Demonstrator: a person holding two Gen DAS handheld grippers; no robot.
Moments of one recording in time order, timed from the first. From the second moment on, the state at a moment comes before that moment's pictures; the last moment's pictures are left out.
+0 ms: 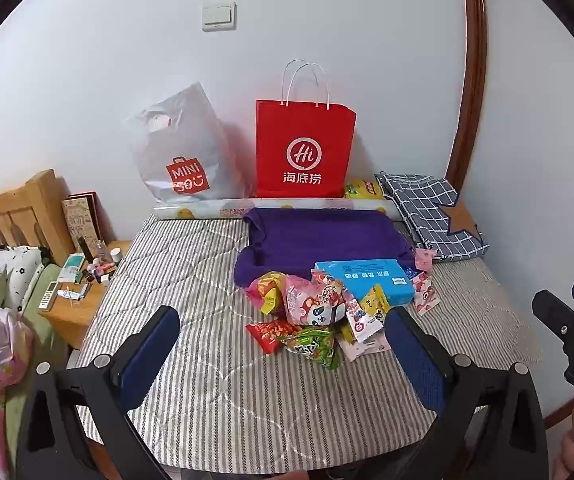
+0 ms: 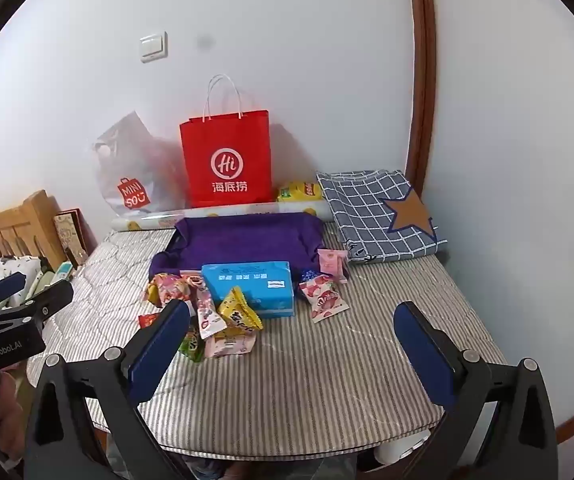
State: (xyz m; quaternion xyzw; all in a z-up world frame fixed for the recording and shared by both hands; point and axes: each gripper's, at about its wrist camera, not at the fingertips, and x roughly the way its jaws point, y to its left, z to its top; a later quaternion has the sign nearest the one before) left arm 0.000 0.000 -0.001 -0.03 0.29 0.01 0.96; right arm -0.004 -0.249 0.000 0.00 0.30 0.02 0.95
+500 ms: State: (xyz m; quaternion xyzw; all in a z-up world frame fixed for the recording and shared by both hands) left arm -0.003 0.005 0.009 -0.03 0.32 0.03 0.95; right arm -0.008 -0.251 -0.006 0.02 0.32 0.04 0.95
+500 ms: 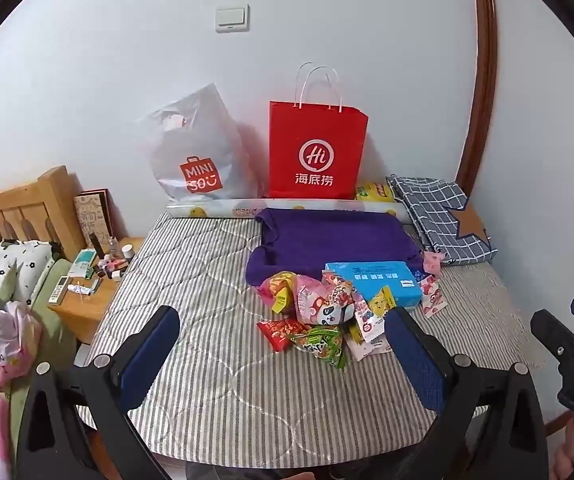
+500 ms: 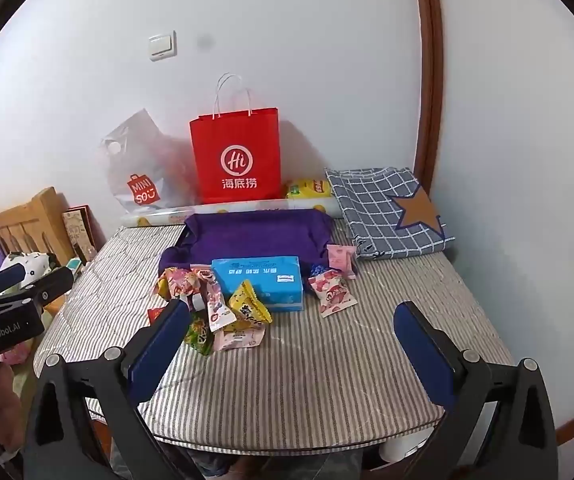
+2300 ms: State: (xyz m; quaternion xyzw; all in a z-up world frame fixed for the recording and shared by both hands) left arm -0.017 -0.007 0.002 -0.03 0.30 0.00 0.95; right arm -0.010 -0.252 -0.009 0.02 0.32 0.04 0.95
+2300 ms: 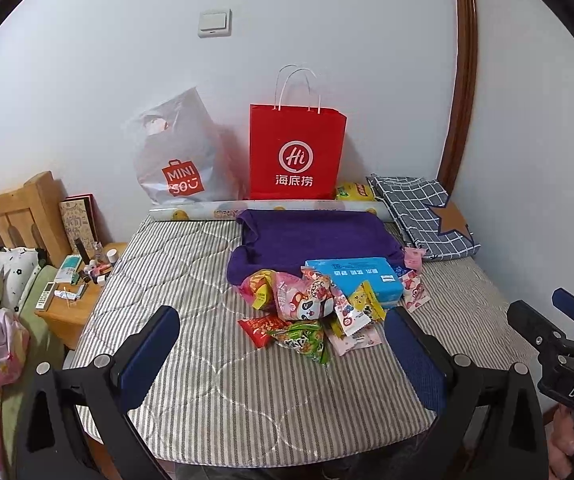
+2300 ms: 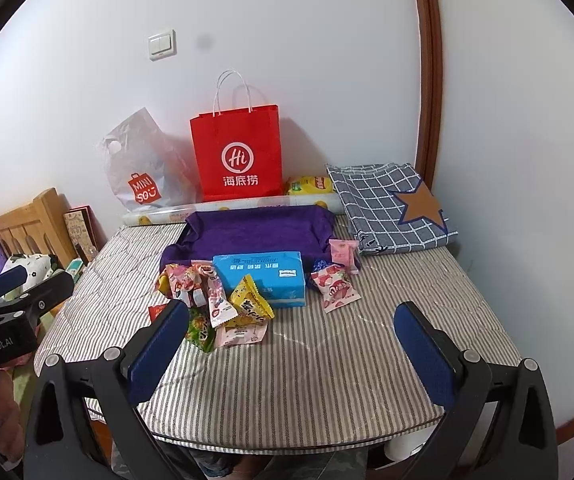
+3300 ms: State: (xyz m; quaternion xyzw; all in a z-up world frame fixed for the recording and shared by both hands) left arm -0.022 -0.006 0.011 -0.04 0.28 -0.02 0.96; right arm -0.012 -0.255 -0.004 0.03 0.31 0.04 0.95
